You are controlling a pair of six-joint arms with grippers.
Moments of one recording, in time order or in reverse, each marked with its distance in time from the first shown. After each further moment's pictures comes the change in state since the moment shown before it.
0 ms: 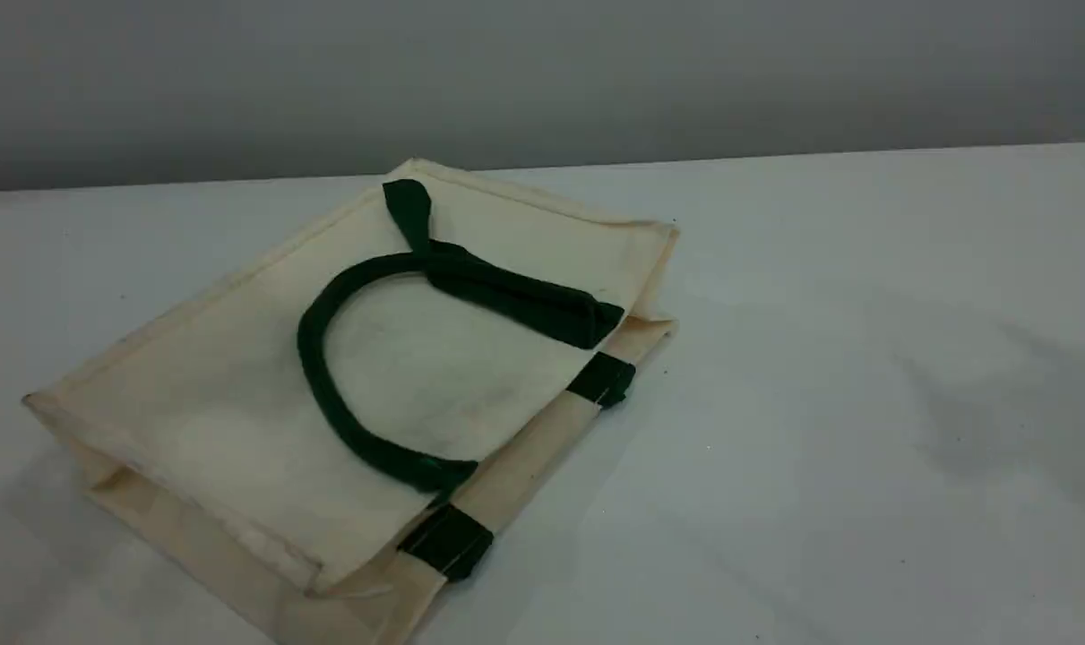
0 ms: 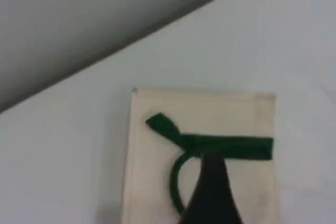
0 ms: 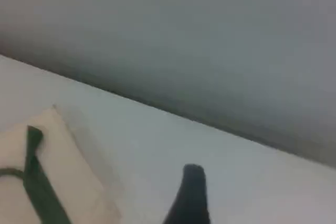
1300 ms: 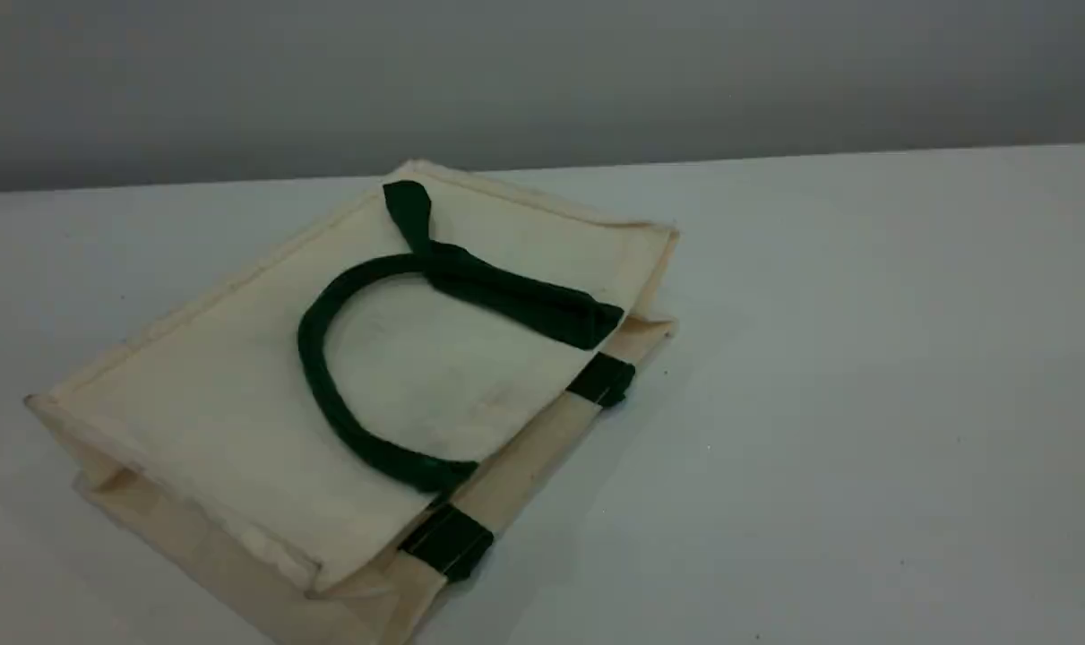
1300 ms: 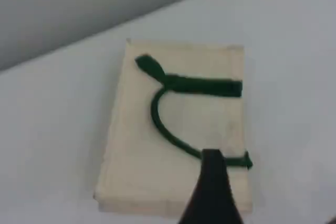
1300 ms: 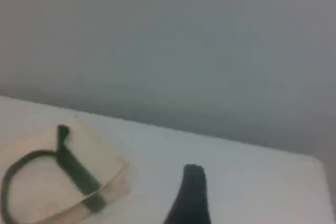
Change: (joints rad) left arm 0.000 -0.885 0.712 0.069 -0.056 -0.075; right arm 0.013 -1.169 0.673 -0.051 0.134 0.115
